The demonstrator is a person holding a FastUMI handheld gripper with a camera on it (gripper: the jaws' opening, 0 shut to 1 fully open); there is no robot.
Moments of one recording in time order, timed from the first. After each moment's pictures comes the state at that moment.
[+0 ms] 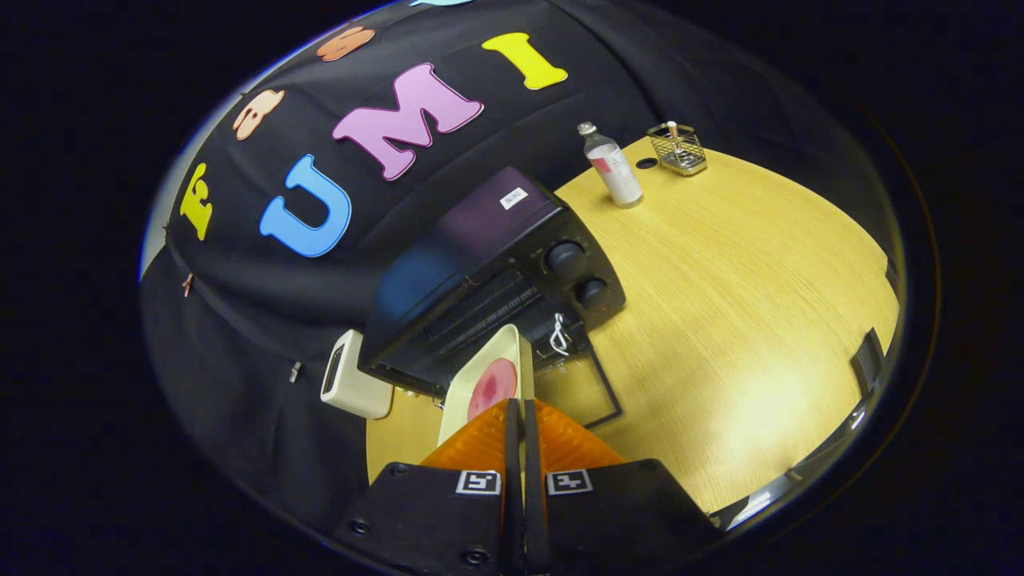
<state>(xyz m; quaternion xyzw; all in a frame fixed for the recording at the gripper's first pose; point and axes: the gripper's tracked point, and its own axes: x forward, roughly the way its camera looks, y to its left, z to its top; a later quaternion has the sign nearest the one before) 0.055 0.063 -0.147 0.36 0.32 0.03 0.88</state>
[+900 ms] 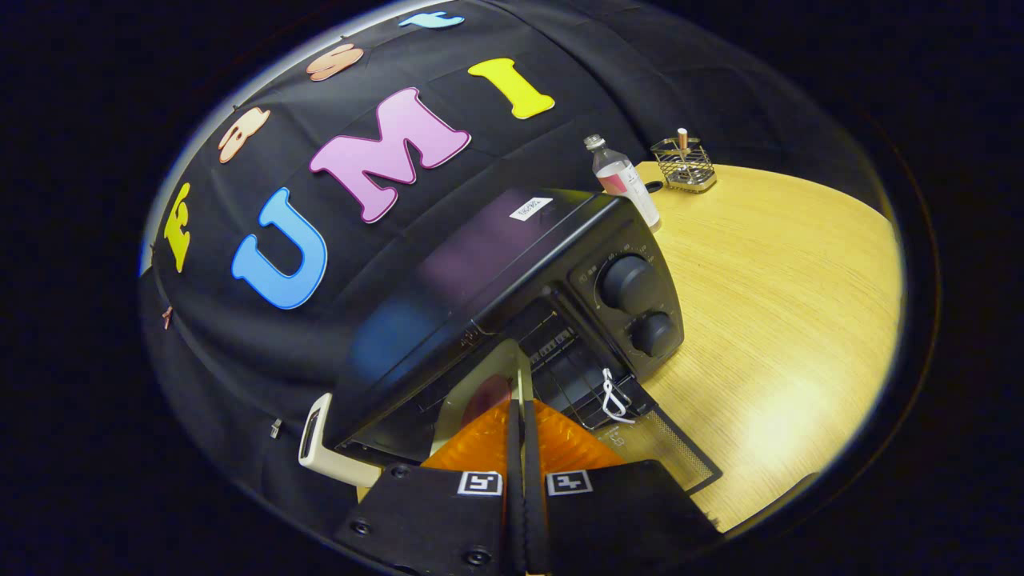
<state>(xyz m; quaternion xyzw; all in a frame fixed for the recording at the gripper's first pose) 0.153 0.094 -0.181 0.38 0.22 -0.06 0.90</state>
